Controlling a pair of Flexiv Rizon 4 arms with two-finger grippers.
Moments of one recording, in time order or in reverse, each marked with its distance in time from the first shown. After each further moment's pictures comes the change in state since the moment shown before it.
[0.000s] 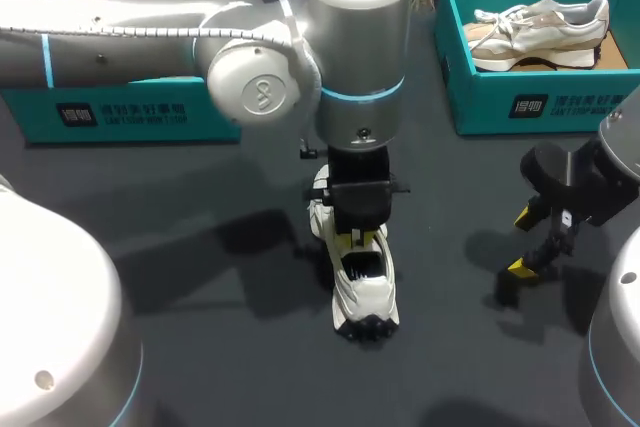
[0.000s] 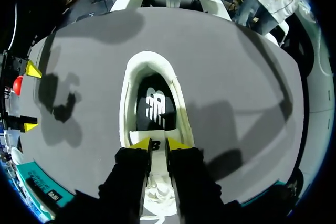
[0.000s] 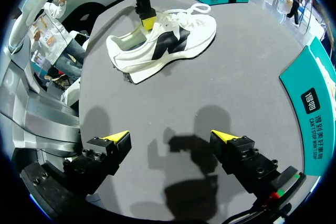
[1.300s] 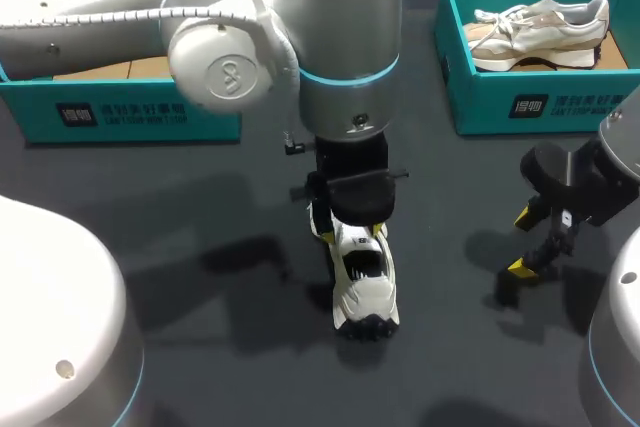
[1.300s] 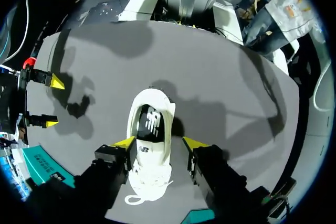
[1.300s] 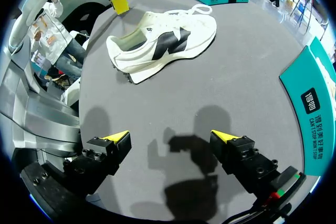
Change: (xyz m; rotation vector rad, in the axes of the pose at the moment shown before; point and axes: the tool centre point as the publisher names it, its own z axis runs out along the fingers) left arm 0.016 -0.047 -0.068 -0.044 -0.033 -0.168; right arm 0.000 0.000 0.000 0.000 0.000 0.000
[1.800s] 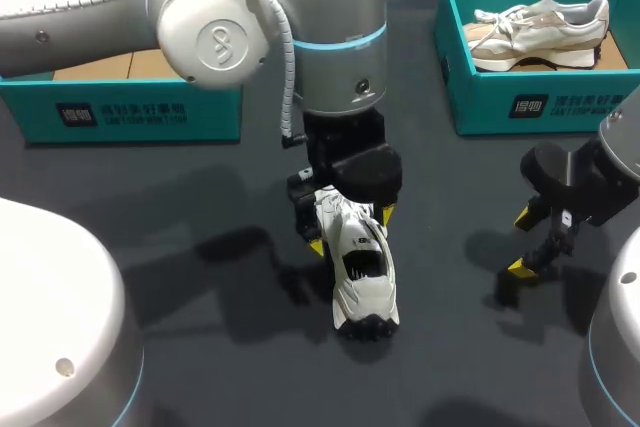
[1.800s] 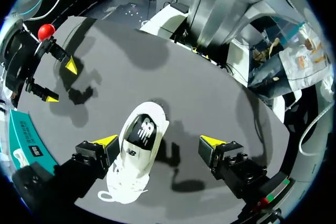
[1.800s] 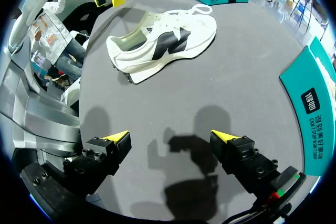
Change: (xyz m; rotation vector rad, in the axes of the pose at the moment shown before) left arm 0.007 -0.011 -0.011 0.139 0.027 -0.269; right arm 0.000 0.000 0.000 0.000 0.000 0.000
